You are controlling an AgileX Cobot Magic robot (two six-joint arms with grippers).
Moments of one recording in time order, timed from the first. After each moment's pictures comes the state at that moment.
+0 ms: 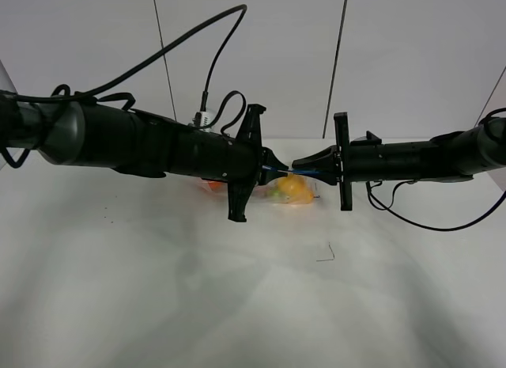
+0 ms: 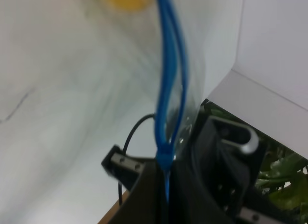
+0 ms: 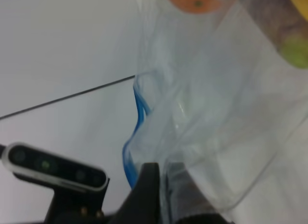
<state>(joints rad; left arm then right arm) -0.61 1.86 -1.14 -1.65 0.13 -0.13 0.03 2.10 -1.13 1.63 1.19 -0.68</state>
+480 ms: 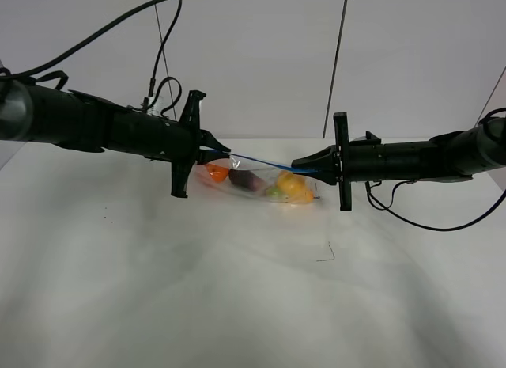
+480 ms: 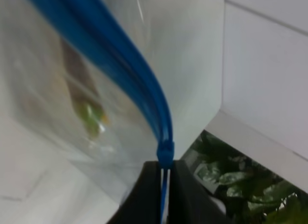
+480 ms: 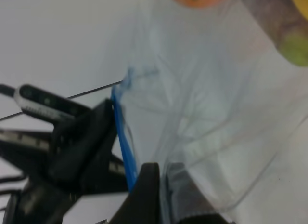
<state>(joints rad) -0.29 1.86 -1.14 -1.44 0.33 -0.13 0.03 2.10 -1.13 1.64 1.19 -0.68</state>
